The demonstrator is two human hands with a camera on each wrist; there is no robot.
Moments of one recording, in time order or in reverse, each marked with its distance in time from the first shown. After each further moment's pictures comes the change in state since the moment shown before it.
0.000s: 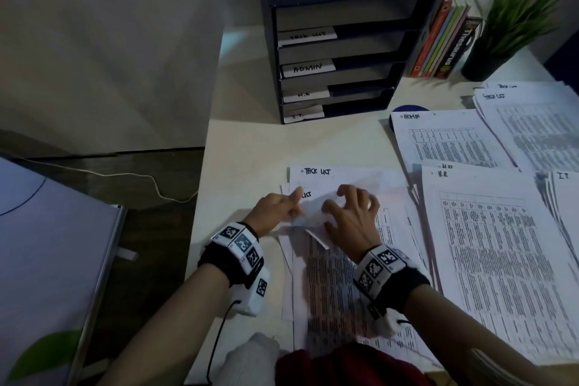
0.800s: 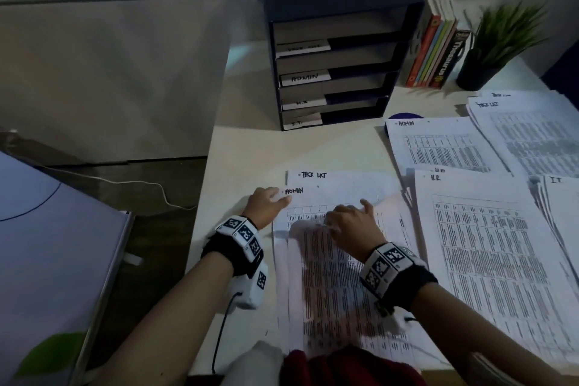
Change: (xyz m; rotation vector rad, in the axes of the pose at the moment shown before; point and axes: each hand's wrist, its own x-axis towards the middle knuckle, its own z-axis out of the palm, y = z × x) left_hand 0.000 0.004 -0.003 0.221 0.191 -0.086; right_hand -0.008 0.014 -0.020 -0.020 -0.245 -0.101
